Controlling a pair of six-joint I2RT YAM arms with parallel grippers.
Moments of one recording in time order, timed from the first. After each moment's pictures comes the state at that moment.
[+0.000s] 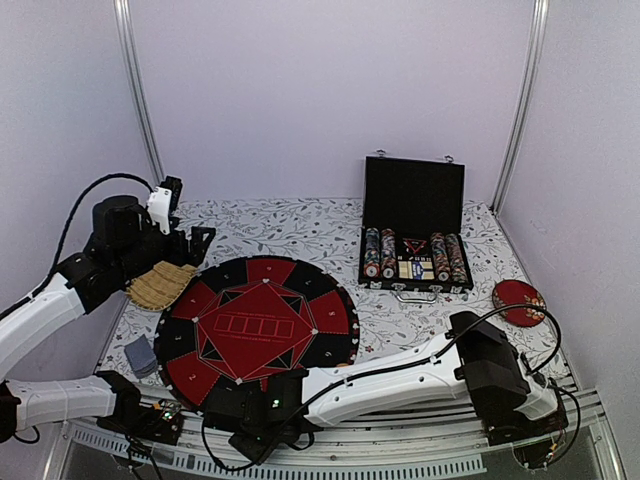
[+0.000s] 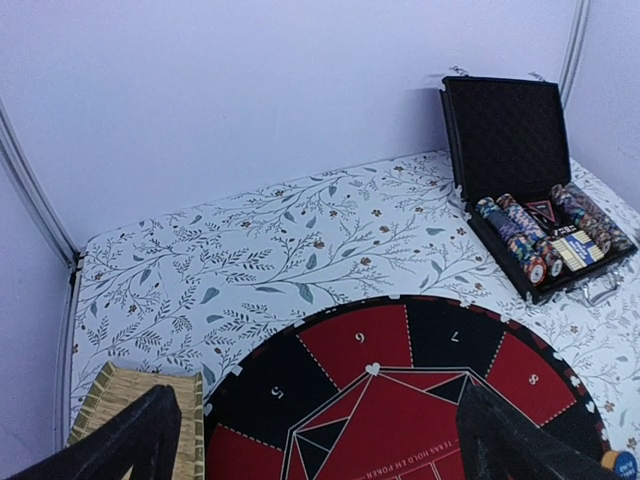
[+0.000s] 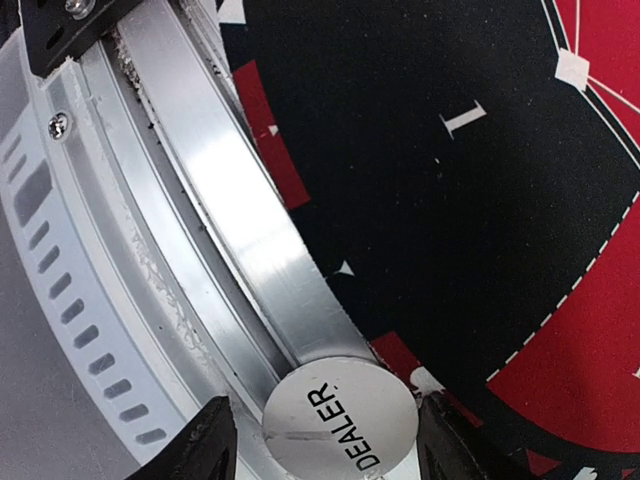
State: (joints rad) left arm -0.44 0.91 0.76 -0.17 -0.10 -0.01; right arm 1.60 2.37 1.94 -0.76 0.12 0.55
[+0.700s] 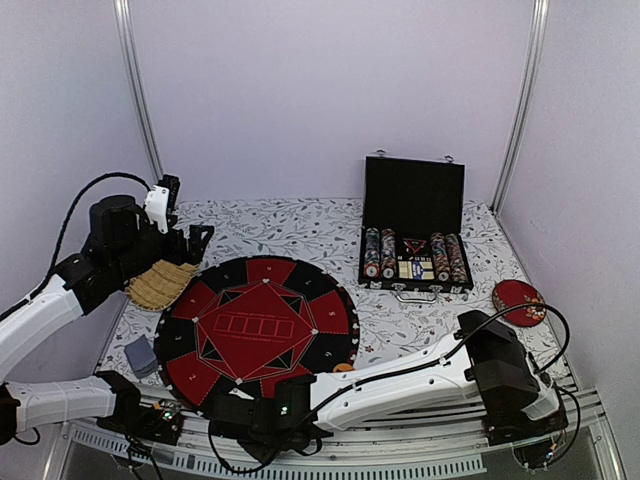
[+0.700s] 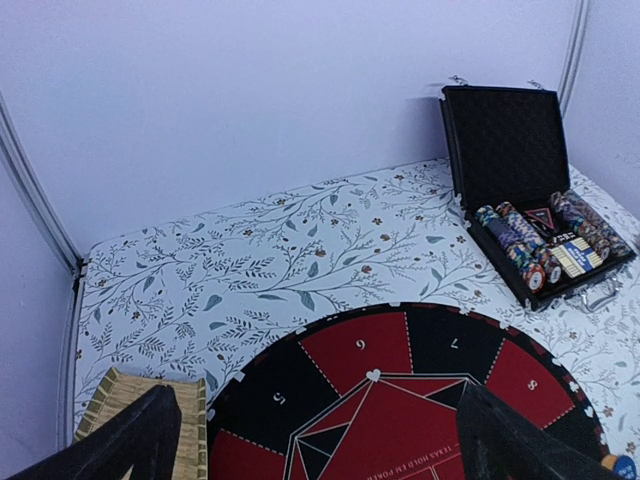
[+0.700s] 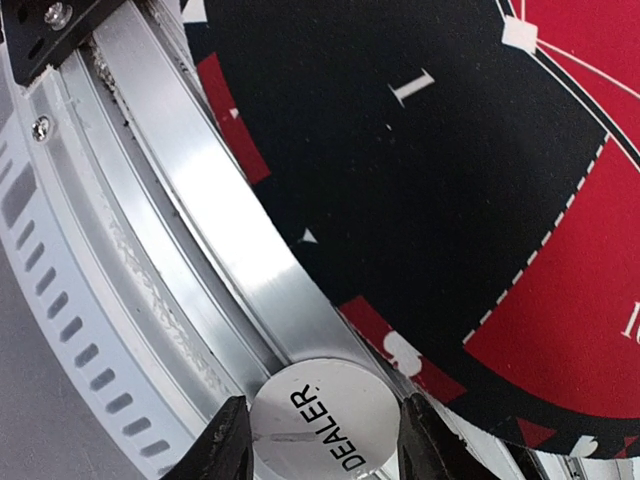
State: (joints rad) left arm -0.44 0.89 0.76 -0.16 -0.10 -0.01; right arm 1.63 2.33 1.86 -0.76 0.17 0.62
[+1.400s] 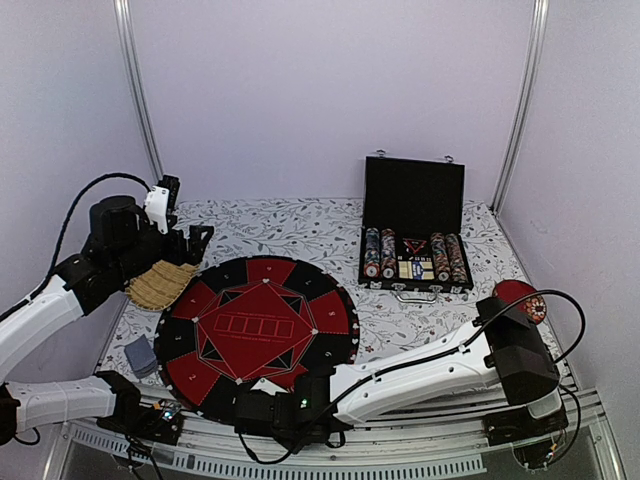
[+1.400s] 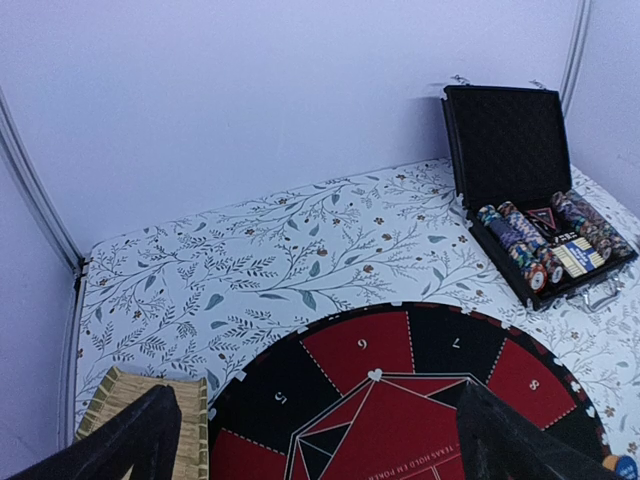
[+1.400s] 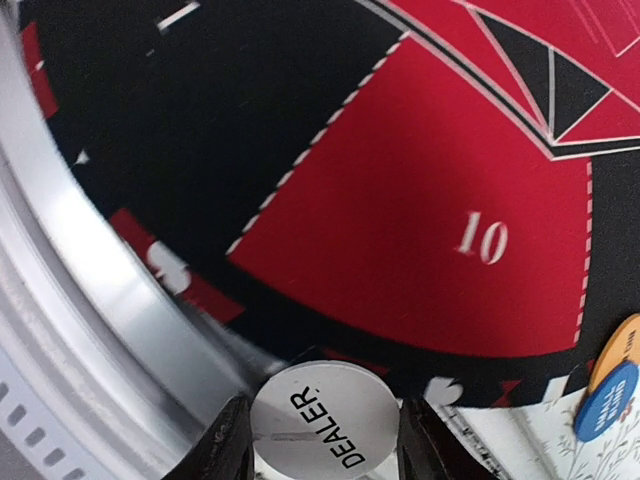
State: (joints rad) left arm -0.44 0.89 0.75 -0.16 -0.11 -0.01; right arm 1.61 2.22 1.70 -0.82 0.34 0.63
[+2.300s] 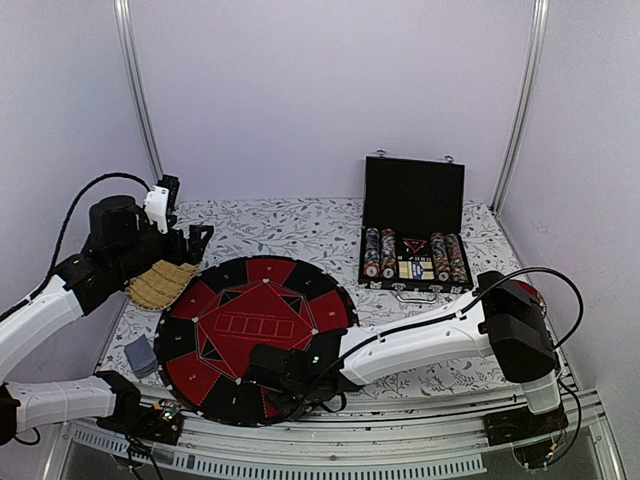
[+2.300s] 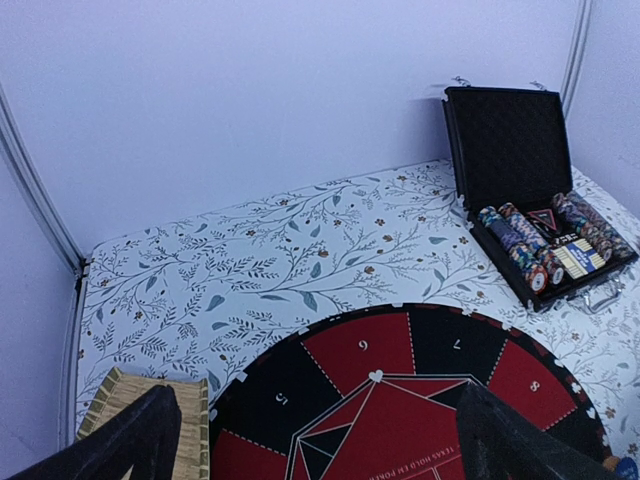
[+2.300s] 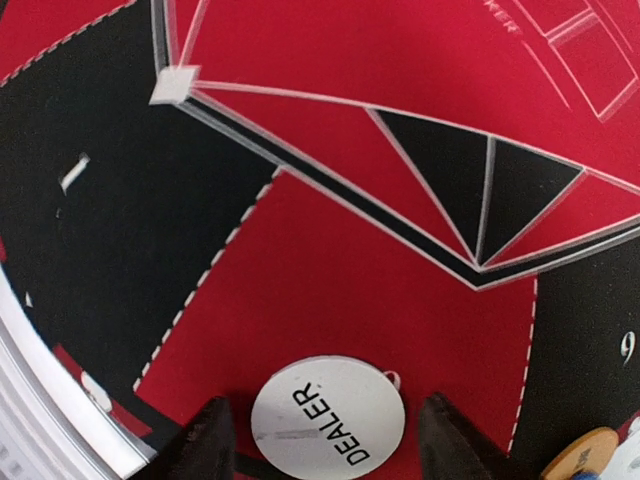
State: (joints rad) left arm -0.44 0.89 0.75 -0.16 -0.11 -0.01; right arm 1.46 2.18 1.62 -0.63 0.24 0.51
